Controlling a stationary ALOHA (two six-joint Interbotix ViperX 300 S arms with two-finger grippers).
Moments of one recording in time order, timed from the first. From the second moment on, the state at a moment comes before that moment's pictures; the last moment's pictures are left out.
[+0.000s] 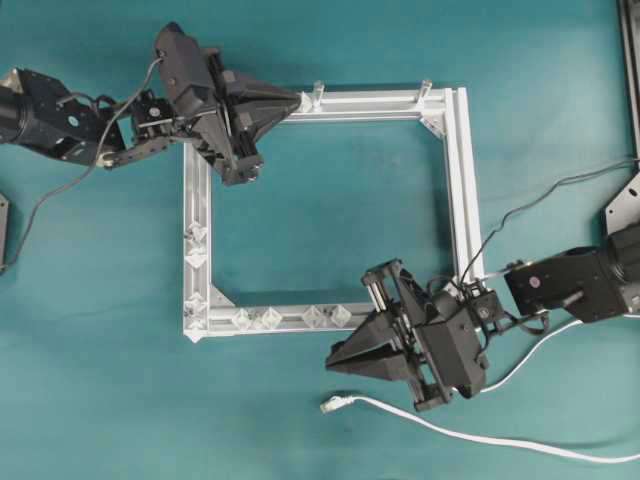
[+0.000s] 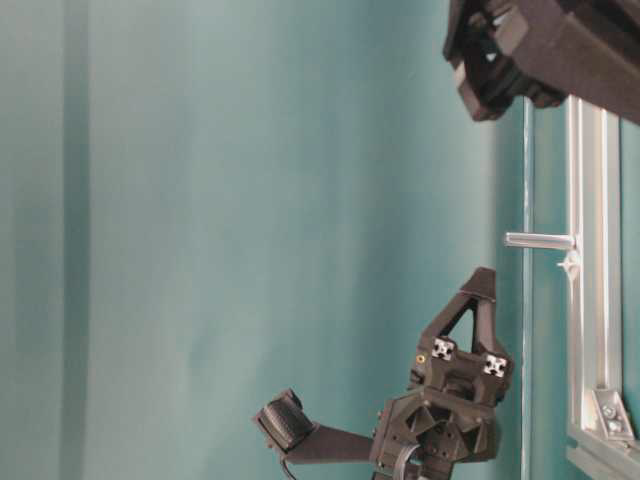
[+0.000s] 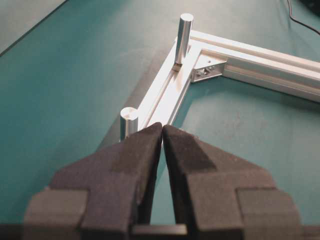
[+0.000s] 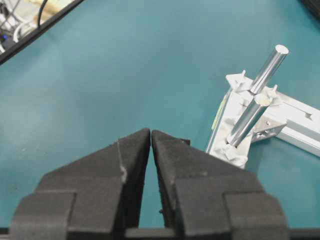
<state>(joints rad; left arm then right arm) 0.28 0.16 0.84 -0.11 -0.78 0.00 0.28 0.16 0.83 -0.11 -0.78 0.00</state>
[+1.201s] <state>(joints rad) 0.19 -0.42 1.02 -0.07 -0.19 0.00 0.36 0.07 0.66 -0.11 -0.03 0.26</state>
